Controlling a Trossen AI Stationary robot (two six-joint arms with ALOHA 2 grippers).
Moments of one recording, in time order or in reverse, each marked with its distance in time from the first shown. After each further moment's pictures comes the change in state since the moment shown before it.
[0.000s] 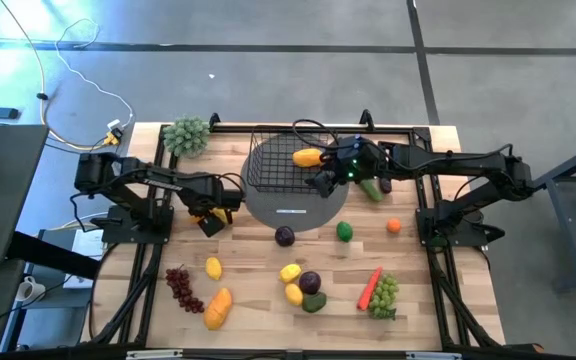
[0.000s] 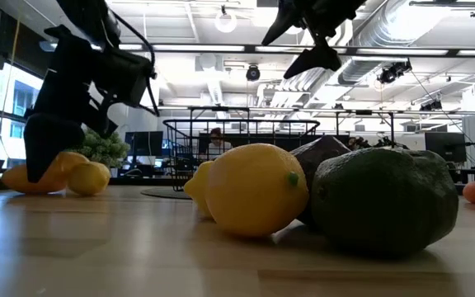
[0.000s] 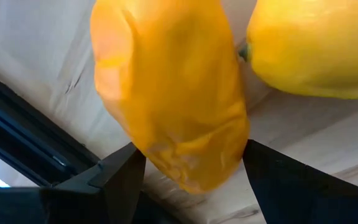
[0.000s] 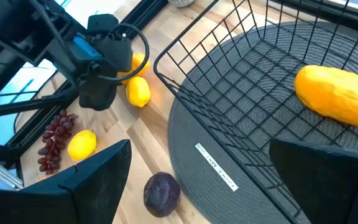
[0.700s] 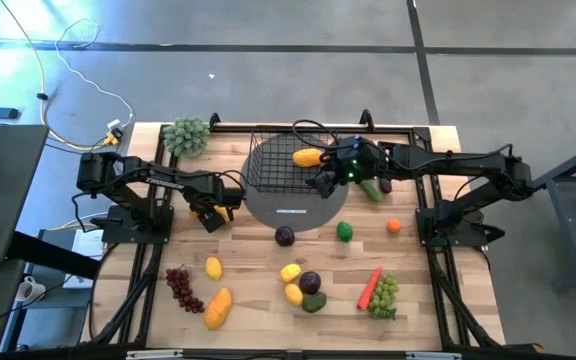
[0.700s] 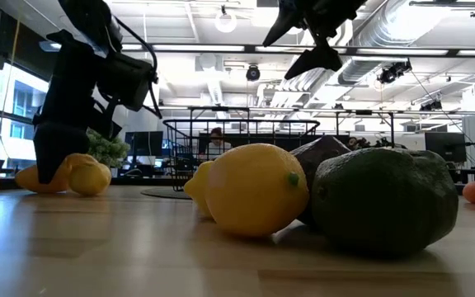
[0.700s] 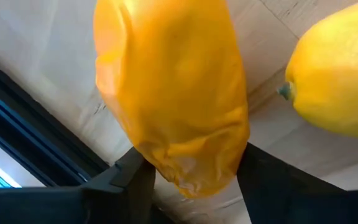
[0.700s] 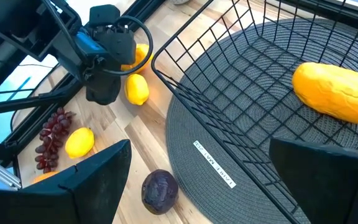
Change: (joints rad) left arm 0.025 0.012 -0.002 0.022 -0.099 0.026; right arm 0.000 0.000 0.000 -0.008 0.002 0.000
